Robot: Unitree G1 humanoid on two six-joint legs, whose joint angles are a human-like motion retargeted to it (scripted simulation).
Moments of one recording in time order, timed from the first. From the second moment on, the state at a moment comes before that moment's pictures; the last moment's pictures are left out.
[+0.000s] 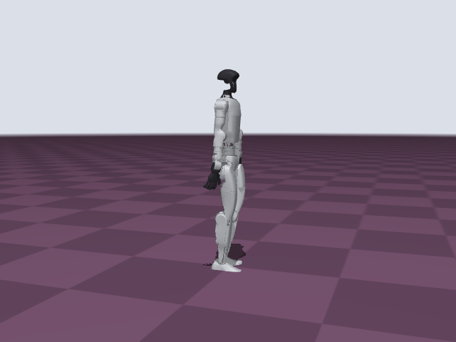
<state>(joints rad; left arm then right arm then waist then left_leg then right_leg) -0.02 0.11 0.16 1.58 0.26 0.09 -0.24 0.07 -0.13 0.09 1.55 -0.69 0.05 0.26 0.04 0.03 -0.05 0.03 -0.01 0.69 0.09 -0.23 0.05 -0.04 0.08 -0.01 0.06 -0.02 -0.08</state>
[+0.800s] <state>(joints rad) 0.20 0.08 0.39 1.65 0.14 0.08 -0.24 -0.08 -0.11 0.21 1.43 -0.67 0.00 0.32 -0.02 -0.04 0.02 -0.45 0.01 0.27 0.19 -0.10 -0.03 0.05 -0.02 -0.18 0.05 -0.06 -0.13</state>
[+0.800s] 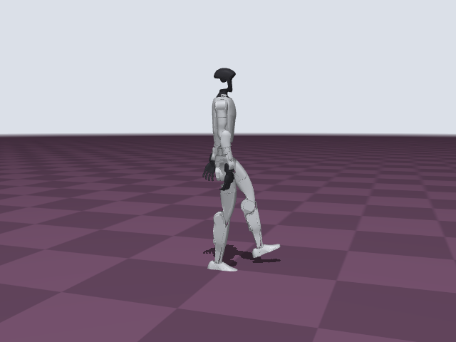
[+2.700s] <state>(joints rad) -0.03 0.16 0.20 1.46 0.21 0.05 -0.16 0.04 -0.15 0.07 1.52 -0.61 0.08 0.26 -0.12 -0.01 -0.03 -0.37 0.07 0.39 0.66 -0.06 0.07 -0.16 -0.08 -0.17 0.22 -0.11 -0.09</state>
